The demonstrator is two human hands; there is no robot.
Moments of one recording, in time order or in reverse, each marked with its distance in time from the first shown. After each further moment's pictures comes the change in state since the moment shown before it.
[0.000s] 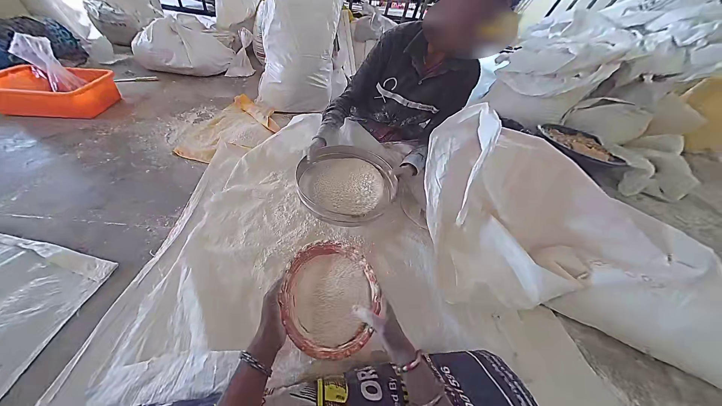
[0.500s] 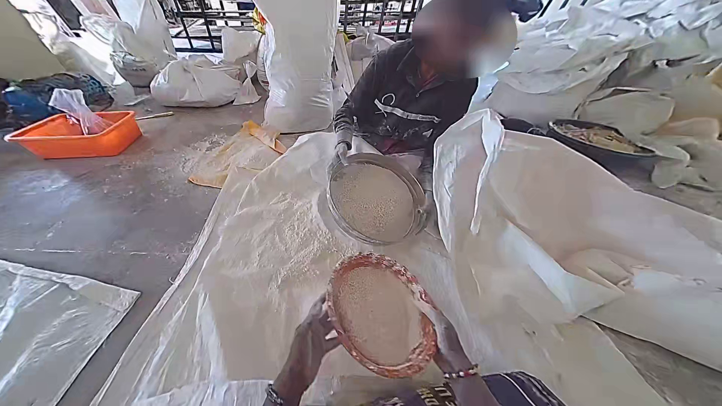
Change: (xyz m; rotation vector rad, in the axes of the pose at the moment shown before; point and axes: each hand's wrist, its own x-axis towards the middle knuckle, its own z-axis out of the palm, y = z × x) left_hand -0.013 0.007 0.003 -0.016 -0.357 -0.135; right_hand 0.015 0.003 -0.031 0.148 0.191 0.098
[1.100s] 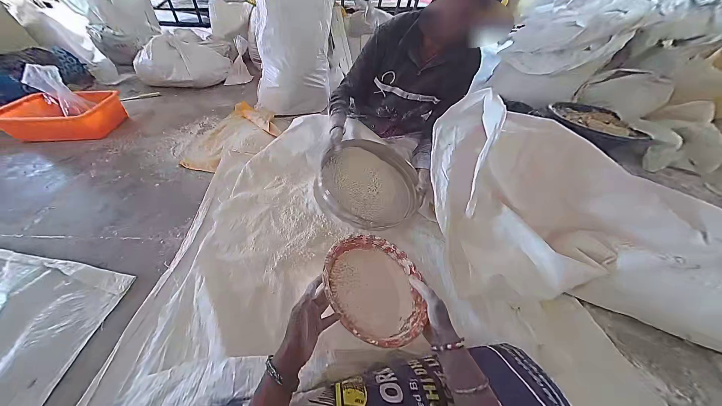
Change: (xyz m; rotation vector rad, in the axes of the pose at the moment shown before) left_hand -0.002 0.001 0.000 -0.015 0.000 0.002; right_hand -0.002 0.001 0.003 0.036 0.017 0.008
